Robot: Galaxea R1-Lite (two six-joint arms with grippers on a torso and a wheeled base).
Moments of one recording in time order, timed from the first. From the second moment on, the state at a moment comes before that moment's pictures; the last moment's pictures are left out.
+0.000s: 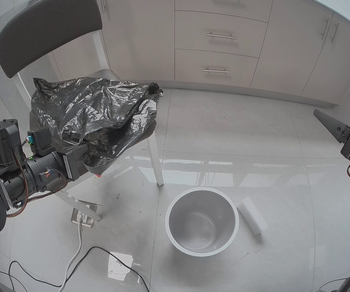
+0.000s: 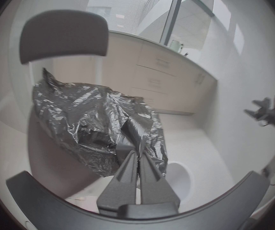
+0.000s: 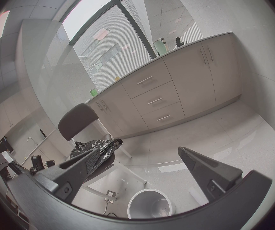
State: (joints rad) left arm -0.24 1.52 -0.55 -0.76 -0.18 -0.10; right arm 0.38 1.16 -0.52 -0.74 -0.08 0.37
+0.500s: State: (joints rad) left arm -0.33 1.30 -0.63 -0.53 -0.67 -0.42; right arm 0.49 1.27 -0.49 -0.74 -0.08 0.36
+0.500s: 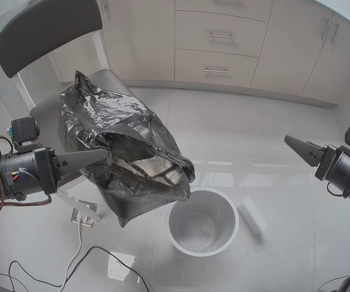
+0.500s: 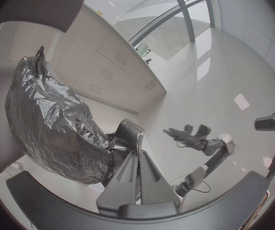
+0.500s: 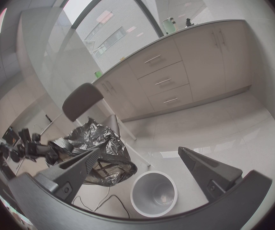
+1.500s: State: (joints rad) left arm -0.52 1.19 -0.74 -0.52 -0.61 -0.76; right arm 0.96 1.55 -0.32 -0.80 -0.15 0.28
